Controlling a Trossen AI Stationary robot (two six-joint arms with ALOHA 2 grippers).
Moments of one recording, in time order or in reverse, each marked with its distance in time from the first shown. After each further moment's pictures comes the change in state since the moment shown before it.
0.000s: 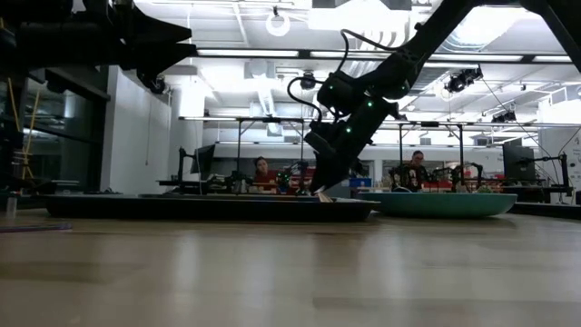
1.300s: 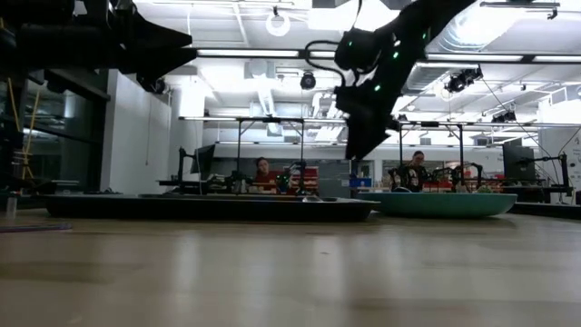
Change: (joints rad) left arm 0.000 0.000 0.000 -0.036 0.000 -0.002; right arm 0.090 -0.283 0.001 -0.464 0.218 0.032
